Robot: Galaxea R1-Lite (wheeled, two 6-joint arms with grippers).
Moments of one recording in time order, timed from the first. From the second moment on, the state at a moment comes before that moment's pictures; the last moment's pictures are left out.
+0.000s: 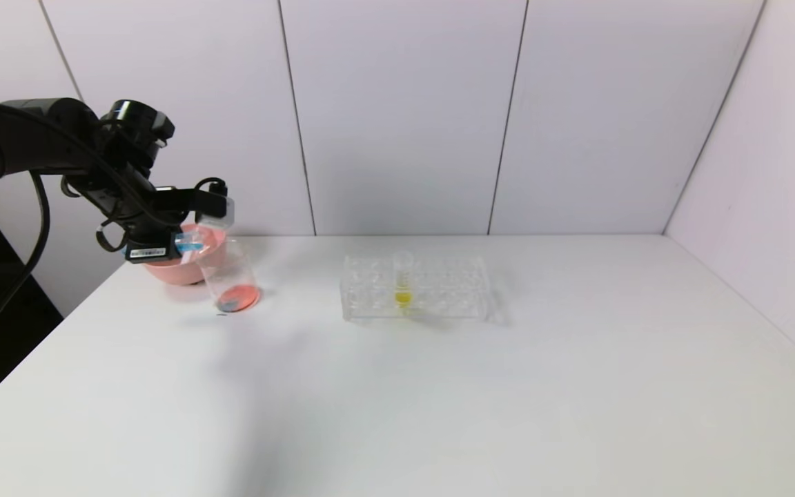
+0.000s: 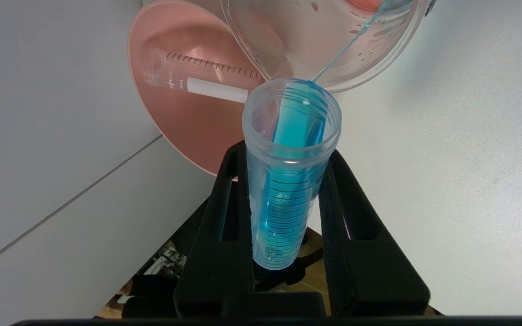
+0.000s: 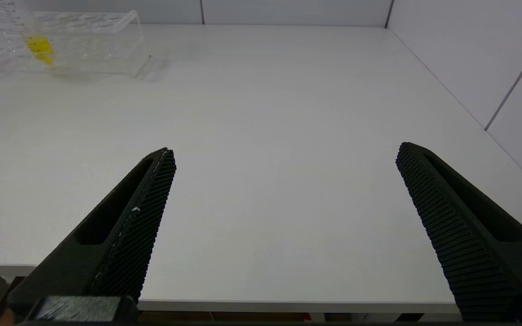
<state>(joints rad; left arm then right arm) 0.01 2.12 -1.99 0.78 0.13 1.38 0.00 0.00 0.00 0.01 0.00 0.00</state>
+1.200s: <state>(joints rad) -0.02 2.12 -1.99 0.78 0.20 1.35 0.00 0.00 0.00 0.01 0.00 0.00</state>
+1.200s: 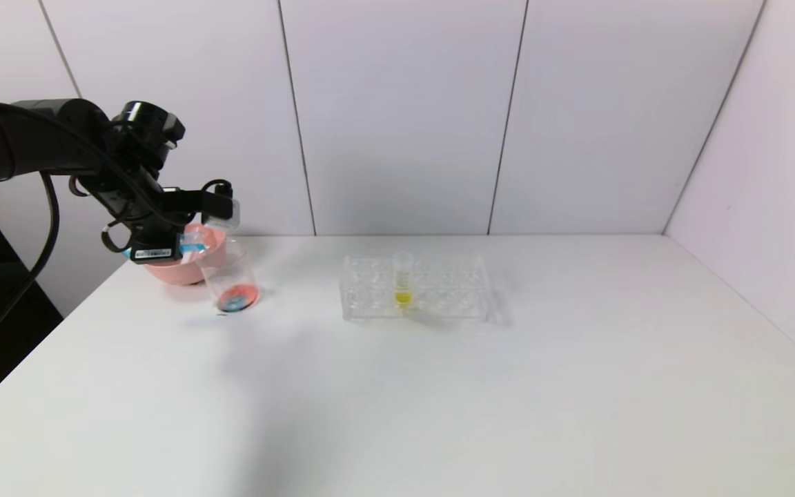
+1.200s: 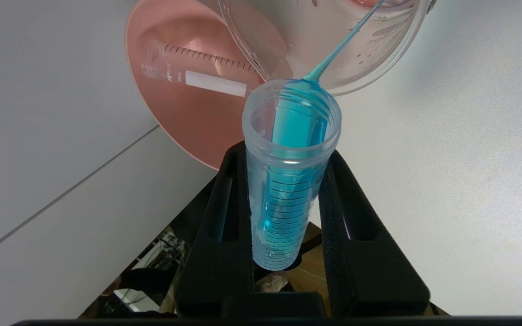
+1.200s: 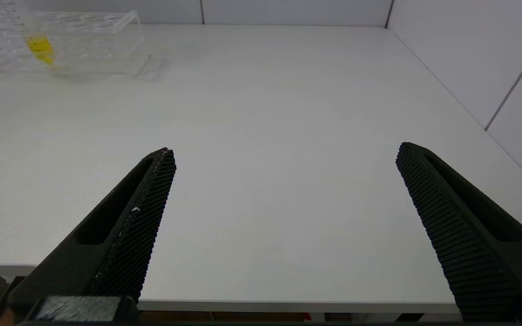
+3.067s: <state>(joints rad) -0.06 2.12 -1.99 0.78 0.31 1.31 0.00 0.00 0.00 0.01 0.00 0.00</state>
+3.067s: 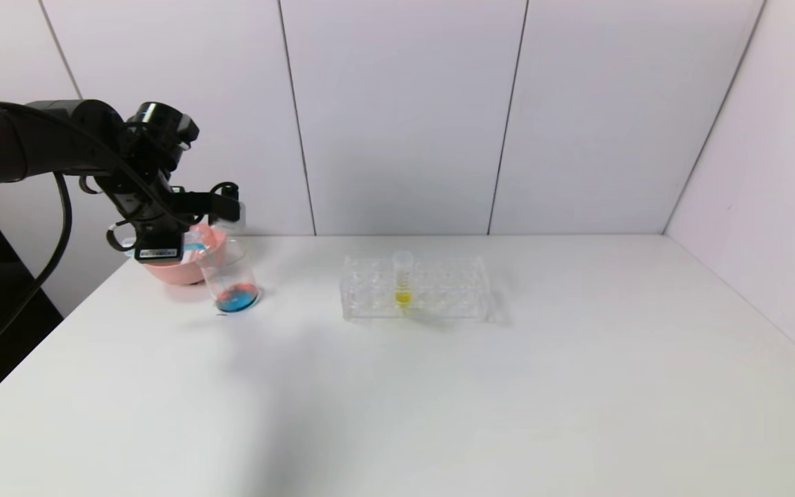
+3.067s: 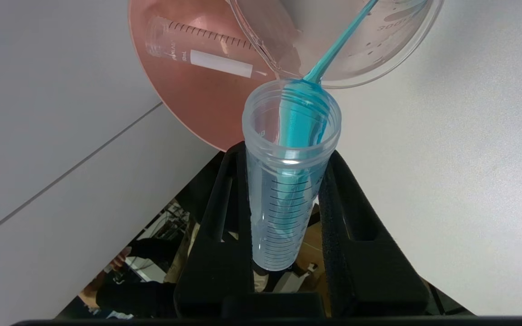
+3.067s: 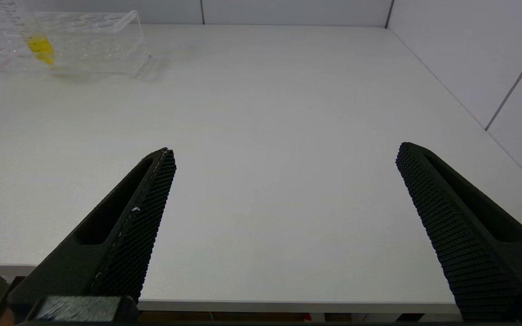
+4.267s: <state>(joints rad) -0.09 2.12 -2.00 0.78 0.42 1.30 0.00 0.00 0.00 0.01 0.00 0.00</state>
